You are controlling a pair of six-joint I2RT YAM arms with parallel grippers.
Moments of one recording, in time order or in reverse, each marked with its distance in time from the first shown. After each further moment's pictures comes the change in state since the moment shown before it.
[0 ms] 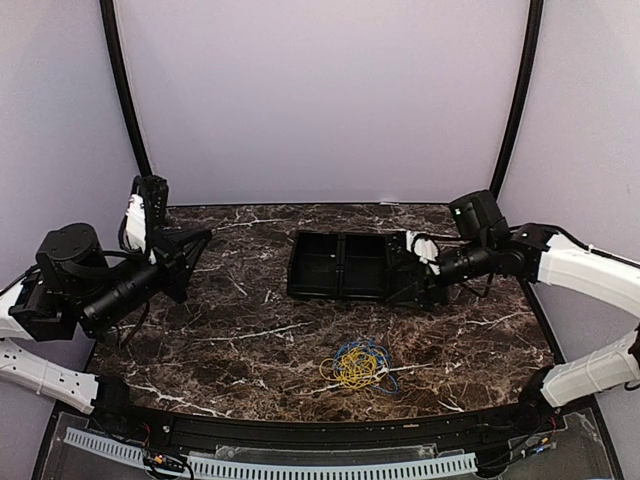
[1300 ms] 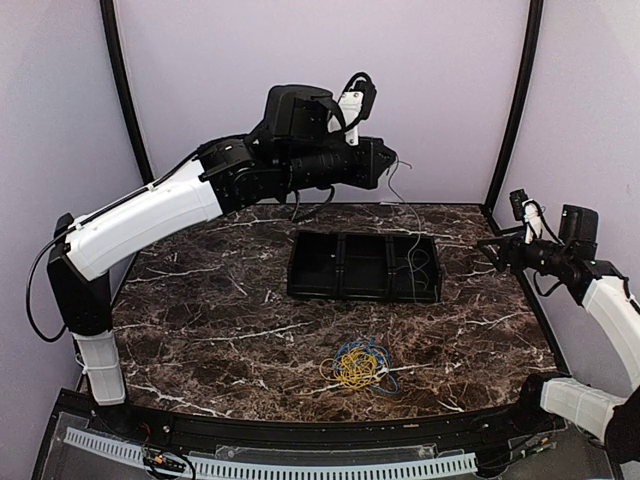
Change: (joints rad) left arm 0.293 1.149 1.221 -0.169 0.636 -0.201; right arm -0.819 -0.374 -0.269 0.204 -0.125 0.431
